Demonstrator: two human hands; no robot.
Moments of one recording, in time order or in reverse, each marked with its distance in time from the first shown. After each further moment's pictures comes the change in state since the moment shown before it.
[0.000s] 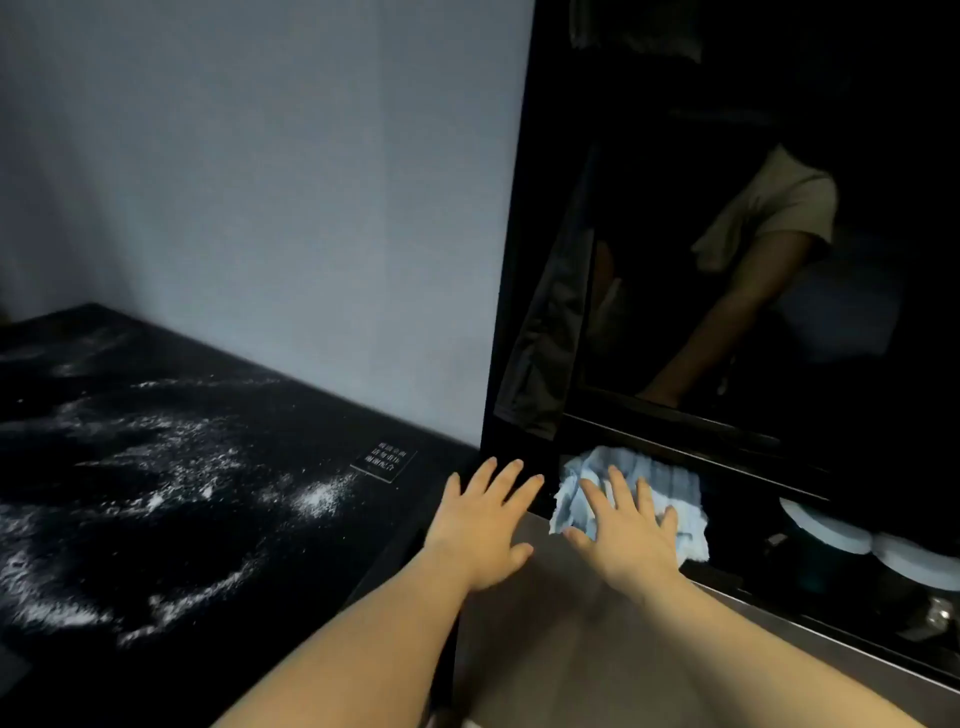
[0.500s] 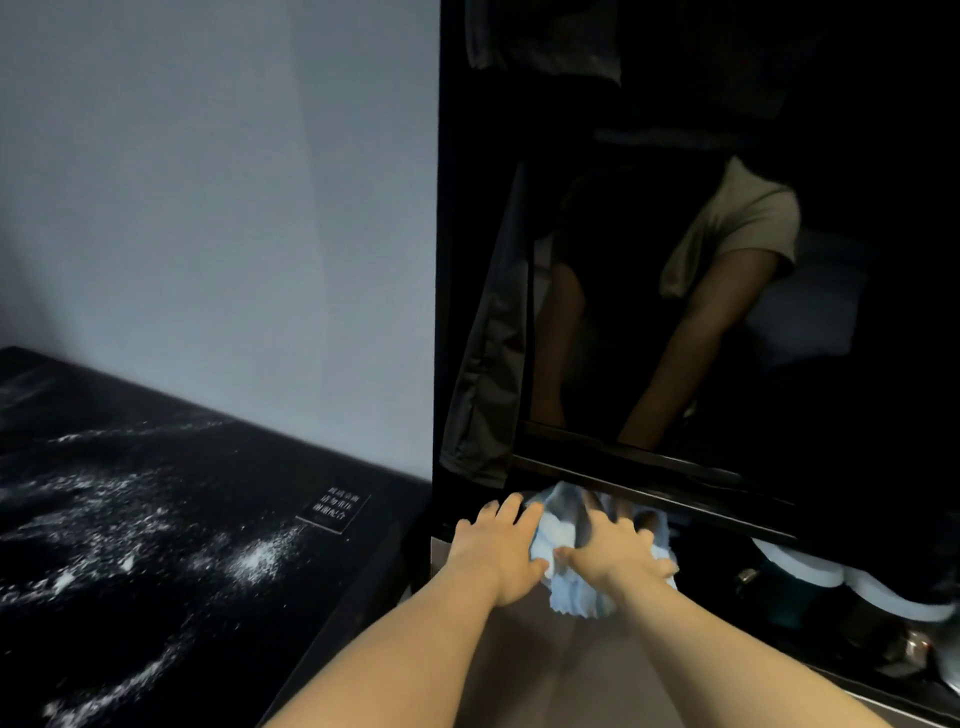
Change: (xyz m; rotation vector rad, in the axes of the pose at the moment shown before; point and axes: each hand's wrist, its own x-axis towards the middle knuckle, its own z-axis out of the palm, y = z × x) left_hand 0.080 0.039 -0.006 -0.119 -0.186 -0.033; right_hand 0.048 0.028 -0.021 0.261 -0.127 0.320
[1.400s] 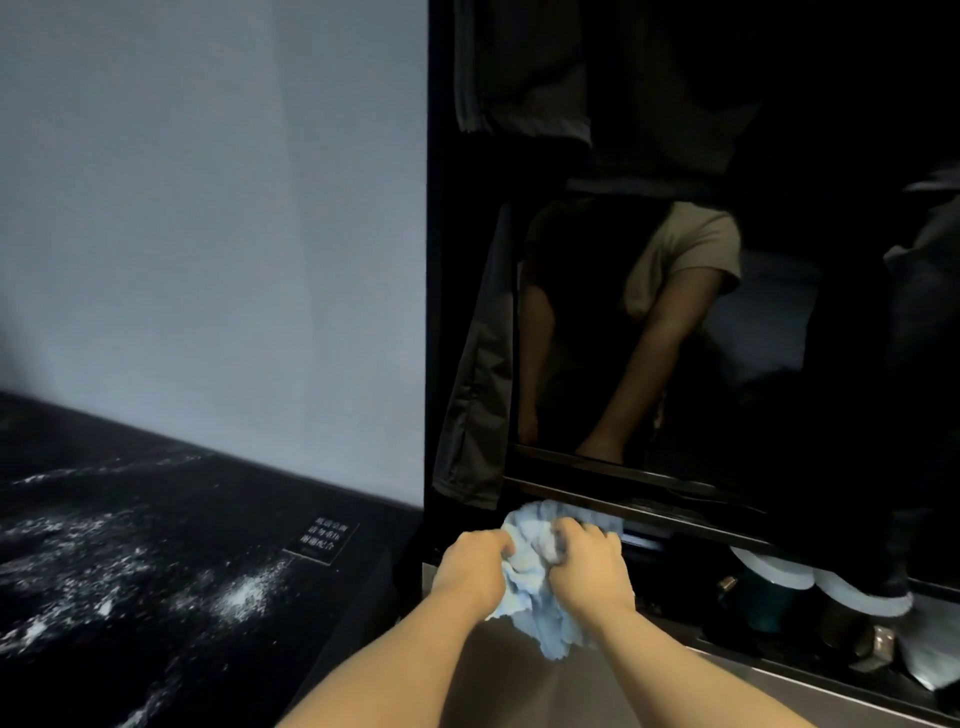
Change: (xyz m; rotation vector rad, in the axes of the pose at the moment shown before) left_hand -0.009 -0.009 -0.003 -0.505 0.137 -0.171; right_hand -0.017 -0.010 0.009 0.083 0.252 -0.204
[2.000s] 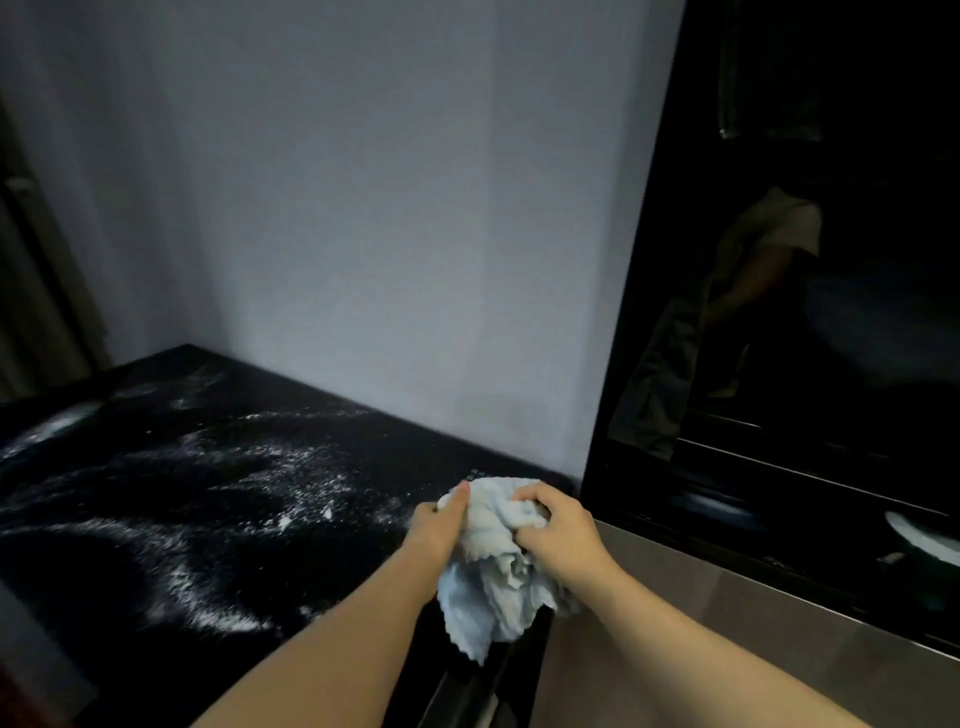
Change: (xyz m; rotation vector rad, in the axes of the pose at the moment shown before) left_hand -0.109 -0.182 -0.106 -0.819 0.240 -0.474; right_hand -0.114 -0.182 0.053 0.646 -0.194 -0.319
